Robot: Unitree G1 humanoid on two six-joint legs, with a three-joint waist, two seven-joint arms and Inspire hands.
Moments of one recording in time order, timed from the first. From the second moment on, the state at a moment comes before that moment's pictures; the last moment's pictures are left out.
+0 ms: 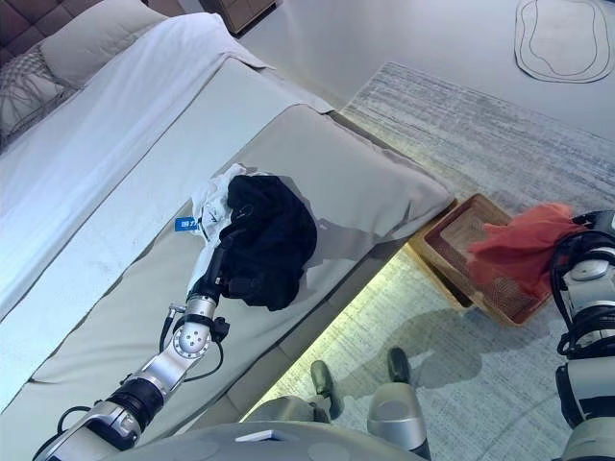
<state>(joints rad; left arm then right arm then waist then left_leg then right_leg) -0.14 0.41 -0.44 0.62 0.07 -0.25 0.44 -0.53 -0.94 0.16 1.06 0.06 0.14 -0.27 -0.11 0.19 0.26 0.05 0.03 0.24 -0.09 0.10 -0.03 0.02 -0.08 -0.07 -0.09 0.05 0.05</state>
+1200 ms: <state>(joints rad) -0.13 0.41 -0.42 0.62 0.06 -0.26 0.44 -0.57 -0.87 0.24 0.88 0.01 0.09 -0.23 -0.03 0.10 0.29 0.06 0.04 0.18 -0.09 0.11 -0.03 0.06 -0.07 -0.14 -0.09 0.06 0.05</state>
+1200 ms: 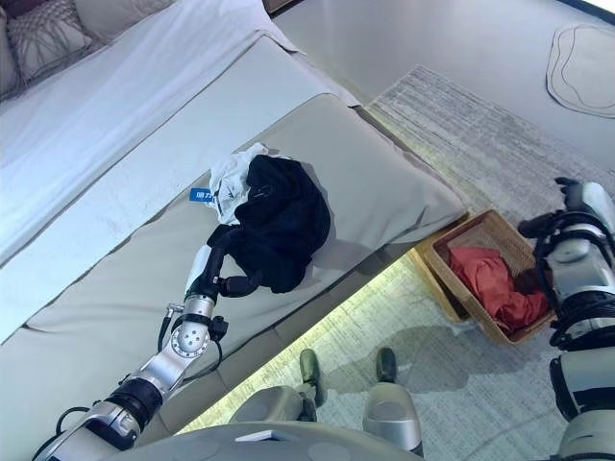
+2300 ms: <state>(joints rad) -0.24 0.45 -0.41 0.55 0.00 -0.33 0.54 -0.98 -0.61 0.51 1.12 -0.08 0.12 -0.31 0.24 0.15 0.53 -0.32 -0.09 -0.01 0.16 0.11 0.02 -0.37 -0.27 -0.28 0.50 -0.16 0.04</state>
